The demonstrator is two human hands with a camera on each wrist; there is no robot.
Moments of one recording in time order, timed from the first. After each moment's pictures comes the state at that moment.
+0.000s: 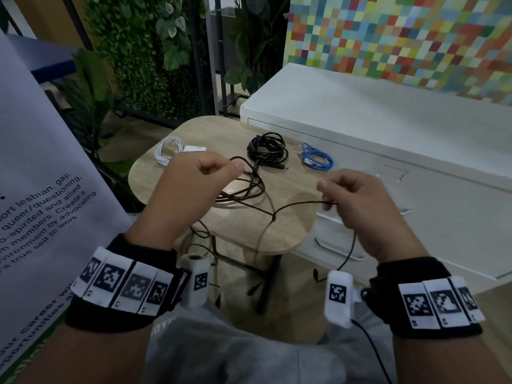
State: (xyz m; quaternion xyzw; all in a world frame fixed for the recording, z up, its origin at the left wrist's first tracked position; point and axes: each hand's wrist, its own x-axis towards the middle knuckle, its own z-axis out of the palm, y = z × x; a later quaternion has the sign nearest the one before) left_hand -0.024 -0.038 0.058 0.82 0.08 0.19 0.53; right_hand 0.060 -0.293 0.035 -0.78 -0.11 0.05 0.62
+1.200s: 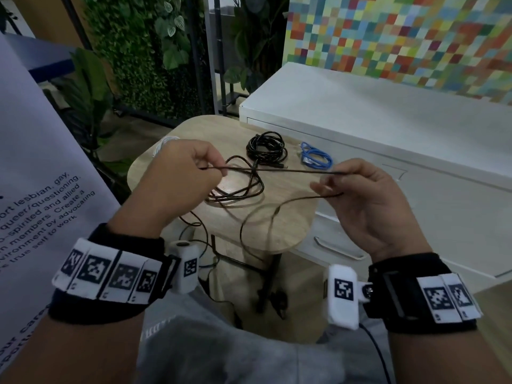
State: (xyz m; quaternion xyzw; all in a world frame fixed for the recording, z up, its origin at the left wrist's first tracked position) left_hand -0.022 -0.028 0.072 0.87 0.09 0.17 0.46; right_hand 0.062 -0.291 0.034 -0.51 -0.14 0.12 0.84
